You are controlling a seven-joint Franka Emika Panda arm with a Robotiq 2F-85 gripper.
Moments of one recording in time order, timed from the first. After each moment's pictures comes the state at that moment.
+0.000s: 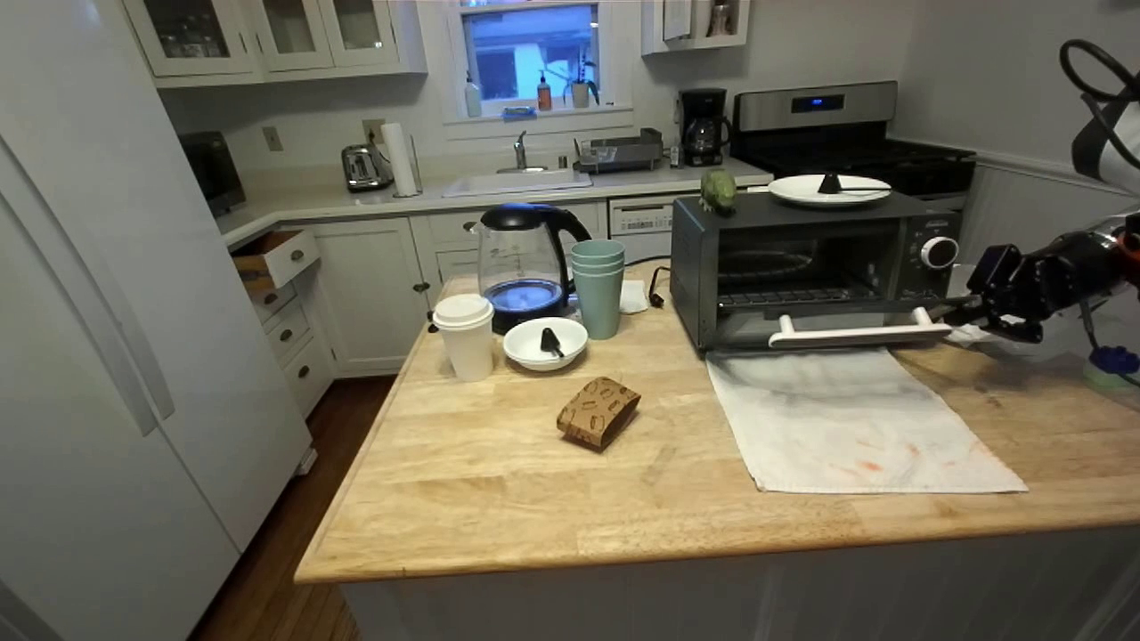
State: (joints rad) arm -0.68 0.51 -0.33 -2.14 1.07 1.45 -0.77
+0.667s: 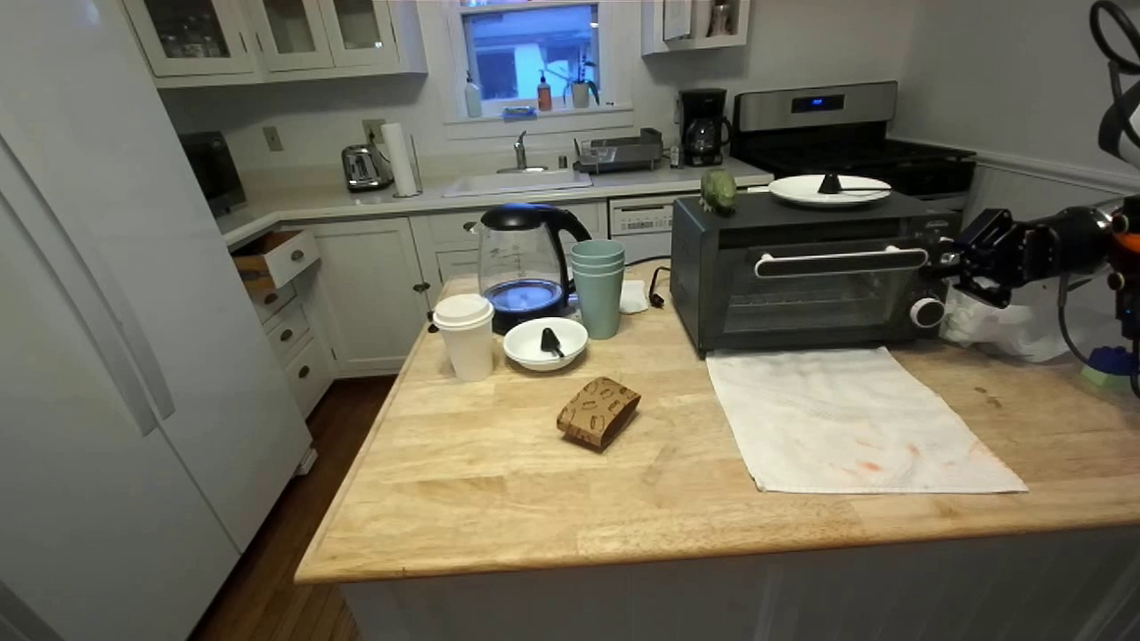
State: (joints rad) arm -0.68 0.49 -0.34 -2.14 1.27 1.44 -0.88
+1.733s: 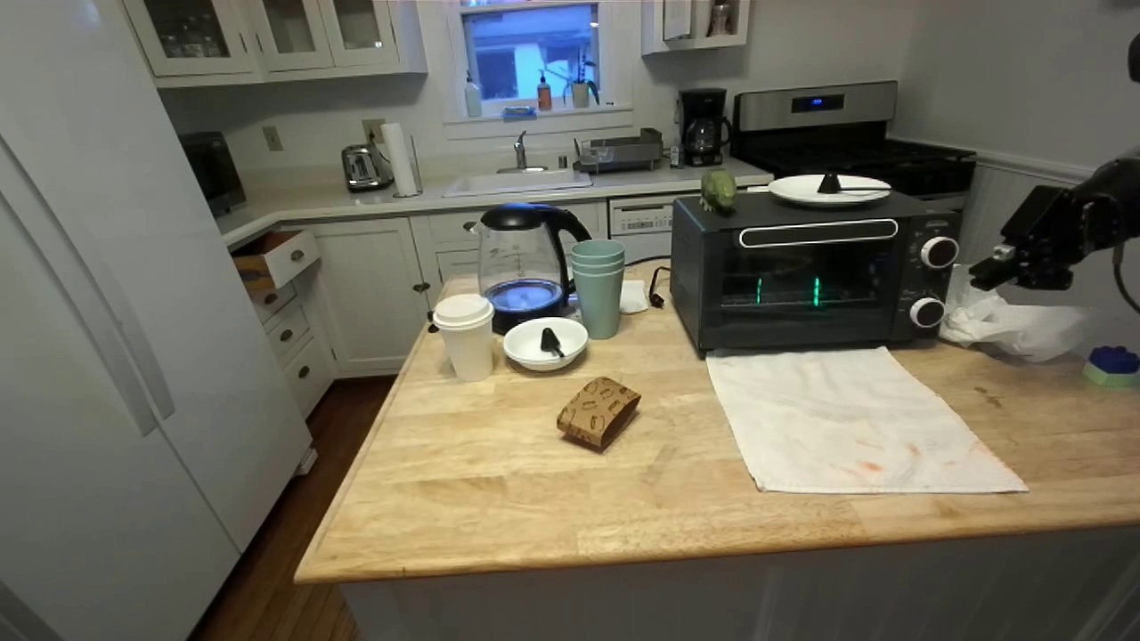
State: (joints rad) arm -0.52 0.18 -0.45 -2.32 0.97 1.62 -0.97
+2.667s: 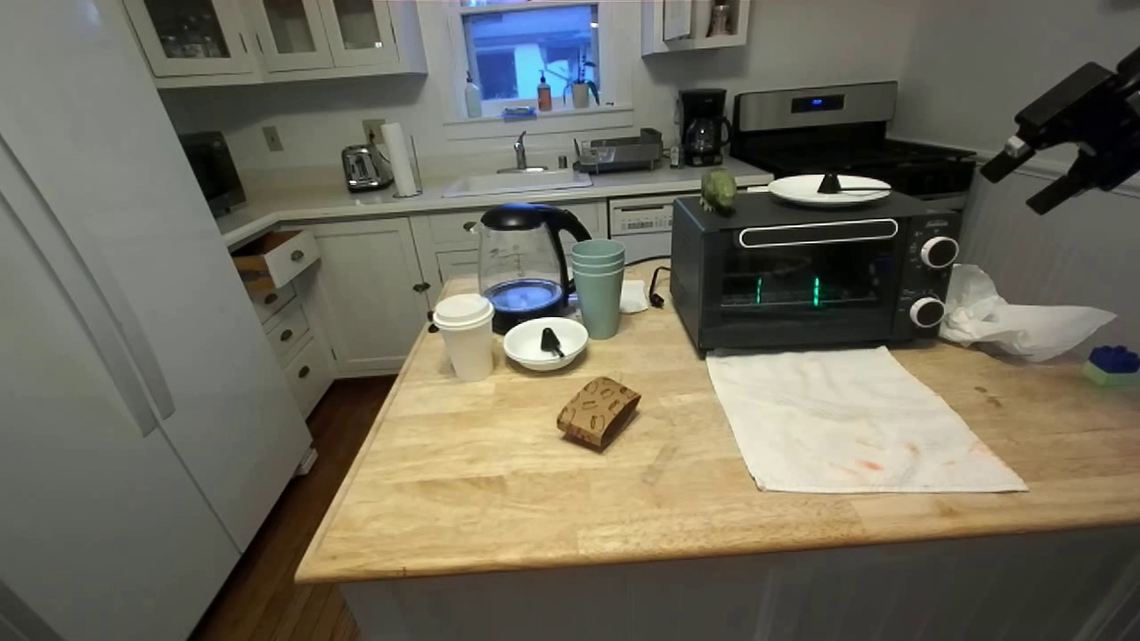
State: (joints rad) arm -0.46 -0.56 -0.16 -2.75 0.68 2.49 -0.55
